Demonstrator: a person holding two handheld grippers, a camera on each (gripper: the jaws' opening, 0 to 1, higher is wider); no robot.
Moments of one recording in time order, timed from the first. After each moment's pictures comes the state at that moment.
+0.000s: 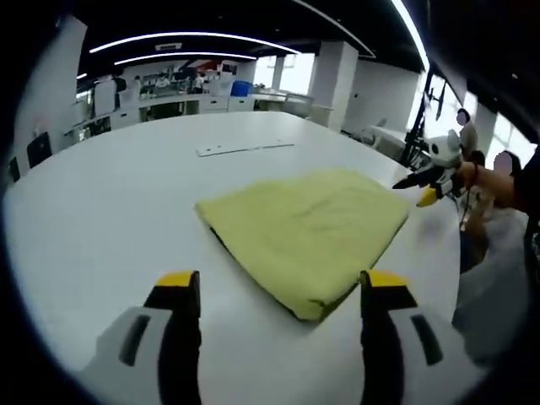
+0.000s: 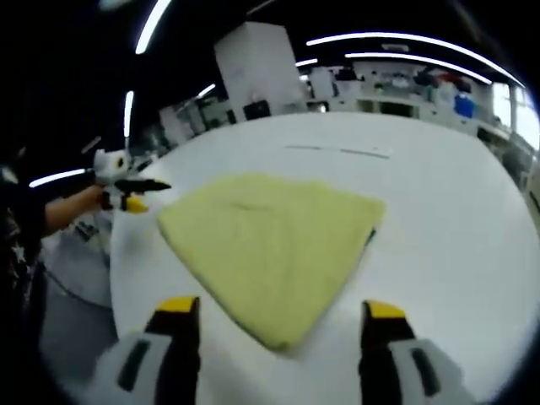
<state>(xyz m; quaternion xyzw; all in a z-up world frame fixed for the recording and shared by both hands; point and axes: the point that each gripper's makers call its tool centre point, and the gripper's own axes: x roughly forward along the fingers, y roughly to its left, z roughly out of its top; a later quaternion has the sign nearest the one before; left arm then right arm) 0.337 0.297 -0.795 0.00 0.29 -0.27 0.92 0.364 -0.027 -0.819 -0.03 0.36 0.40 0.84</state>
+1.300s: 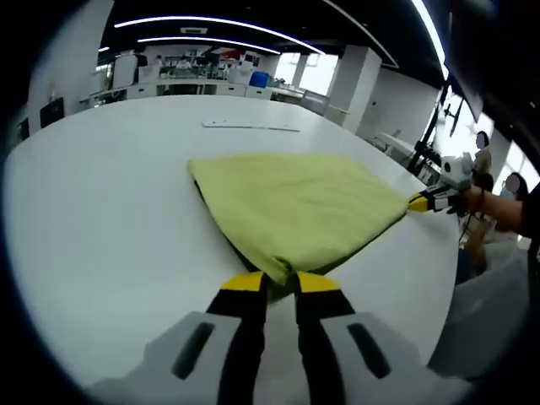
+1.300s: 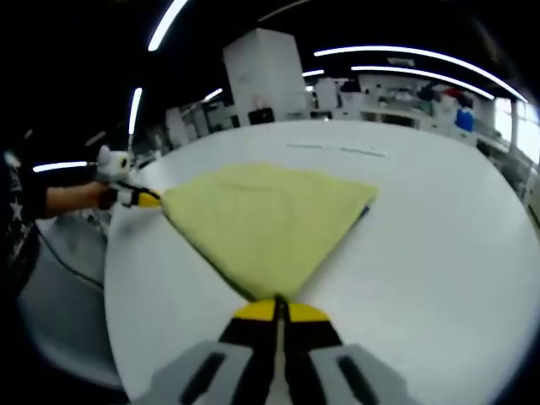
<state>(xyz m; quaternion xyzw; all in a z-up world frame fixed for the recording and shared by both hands) 0.309 0.281 -0.823 -0.06 0.31 -0.23 0.92 0.347 -0.047 -0.841 -0.04 0.33 0.40 0.85</state>
